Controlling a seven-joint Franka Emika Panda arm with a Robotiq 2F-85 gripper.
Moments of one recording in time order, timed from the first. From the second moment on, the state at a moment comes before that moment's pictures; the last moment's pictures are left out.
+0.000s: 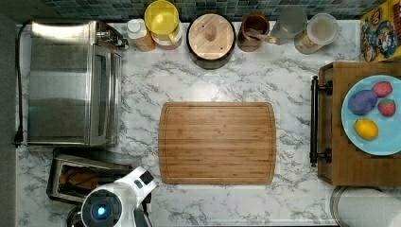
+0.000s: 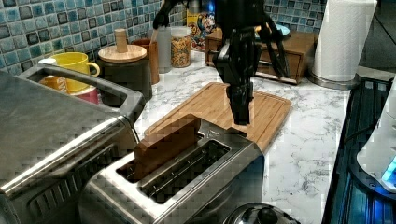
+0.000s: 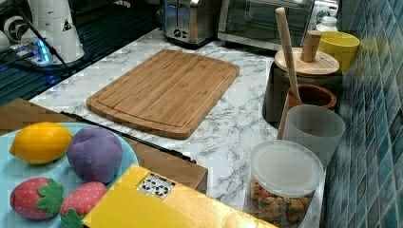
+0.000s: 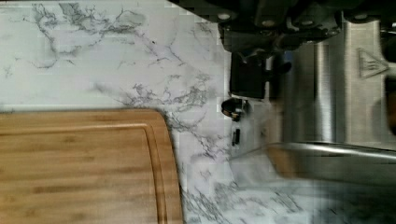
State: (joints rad) arm 0.29 -0.38 0.30 -2.59 0.34 0.54 -0.32
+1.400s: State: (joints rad) arm 0.28 -0.25 0.34 -2.63 0.35 0.69 -0.31
